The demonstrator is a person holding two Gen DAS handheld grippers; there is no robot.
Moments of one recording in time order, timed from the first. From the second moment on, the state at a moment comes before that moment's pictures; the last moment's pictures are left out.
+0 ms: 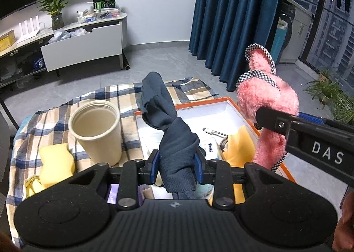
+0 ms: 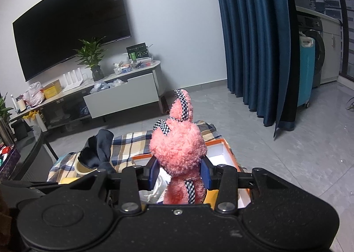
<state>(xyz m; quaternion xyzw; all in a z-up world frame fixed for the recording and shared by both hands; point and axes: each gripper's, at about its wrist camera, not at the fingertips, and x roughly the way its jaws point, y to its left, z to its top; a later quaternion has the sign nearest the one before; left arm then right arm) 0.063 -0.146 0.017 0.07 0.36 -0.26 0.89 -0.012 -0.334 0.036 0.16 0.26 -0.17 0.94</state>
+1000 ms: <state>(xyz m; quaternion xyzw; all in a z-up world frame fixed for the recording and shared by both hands) 0.065 -0.190 -0.001 0.09 0.38 -0.30 0.87 -0.003 -0.361 0.015 0.17 0.27 -0.20 0.93</state>
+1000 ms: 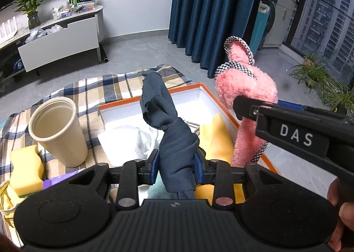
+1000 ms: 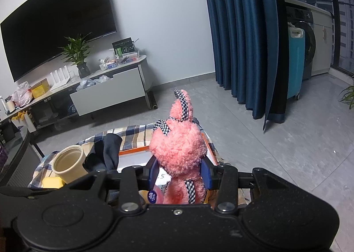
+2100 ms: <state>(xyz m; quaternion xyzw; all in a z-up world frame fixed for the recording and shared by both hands) 0.061 -0.185 0.005 0.07 0.38 -0.32 0.87 -0.017 -0.362 0.028 0.17 0.23 -0.19 0.94</state>
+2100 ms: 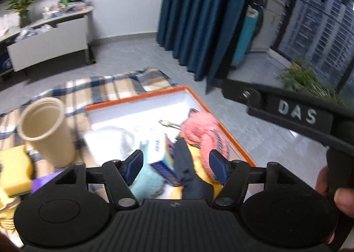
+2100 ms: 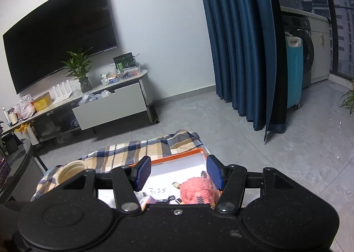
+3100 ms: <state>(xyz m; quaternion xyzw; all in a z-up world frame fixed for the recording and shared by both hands) 0.062 -0.053 0.034 0.02 0.36 -0.17 0.92 0.022 -0.245 0.039 0.12 0.27 -0.07 0.95</state>
